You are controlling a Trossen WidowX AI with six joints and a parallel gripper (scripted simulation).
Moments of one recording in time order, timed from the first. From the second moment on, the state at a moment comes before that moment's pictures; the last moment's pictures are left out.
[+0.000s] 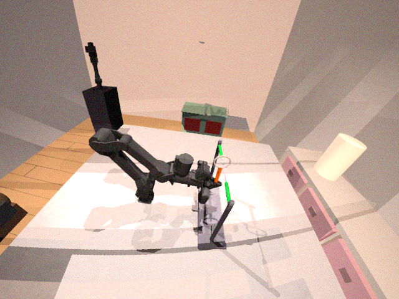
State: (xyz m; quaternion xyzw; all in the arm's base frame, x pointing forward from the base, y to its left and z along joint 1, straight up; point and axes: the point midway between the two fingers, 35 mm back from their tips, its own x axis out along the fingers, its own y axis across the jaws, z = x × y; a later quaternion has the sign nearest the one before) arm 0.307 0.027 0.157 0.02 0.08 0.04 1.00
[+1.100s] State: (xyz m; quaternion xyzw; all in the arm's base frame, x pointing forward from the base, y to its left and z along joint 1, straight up) arm 0.306 0.056 0.157 -0.01 0.09 0.05 0.99
